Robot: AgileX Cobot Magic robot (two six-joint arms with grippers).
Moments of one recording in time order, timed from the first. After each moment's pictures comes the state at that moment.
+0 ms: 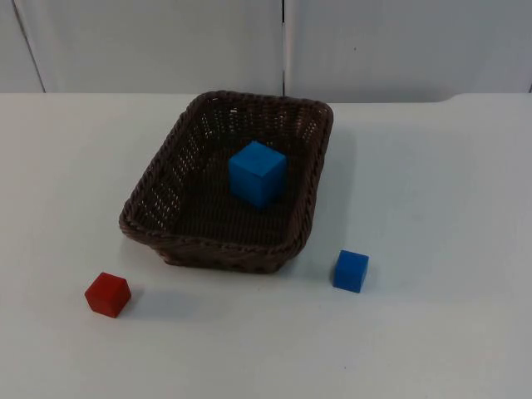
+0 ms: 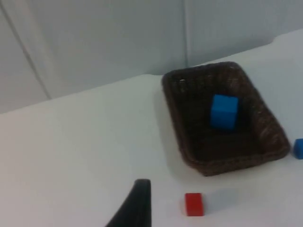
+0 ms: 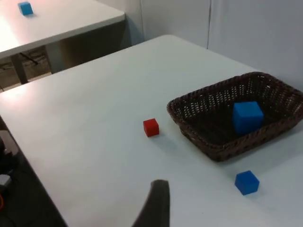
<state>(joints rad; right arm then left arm) 0.69 0.09 -0.58 0.26 0.88 -0.23 -0.08 0.20 -0.74 -0.21 1.03 0.27</state>
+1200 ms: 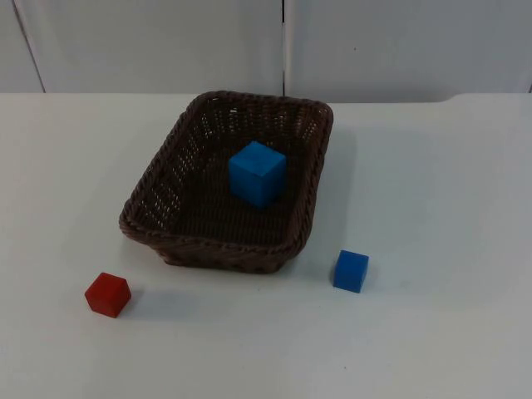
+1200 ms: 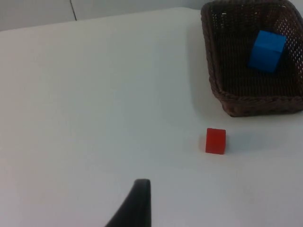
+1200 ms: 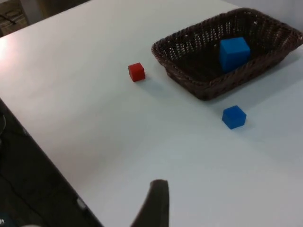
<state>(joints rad) 0.69 0.00 -0.54 0.16 1.08 -0.11 -0.08 0.00 -0.50 -0.08 1.09 0.10</state>
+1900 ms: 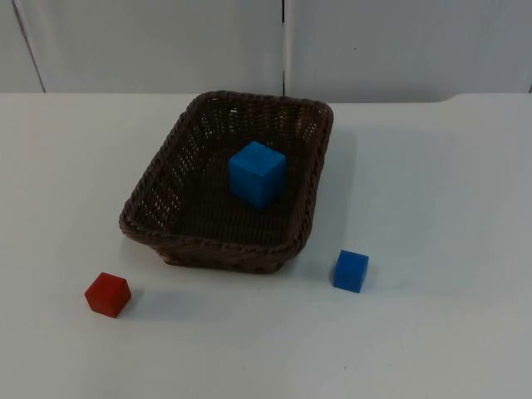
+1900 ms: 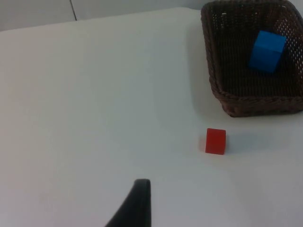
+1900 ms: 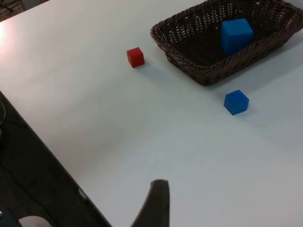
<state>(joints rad) 0.69 0.00 -0.51 0.15 1.09 -0.10 -0.08 0.00 -0.50 -0.08 1.09 0.10</state>
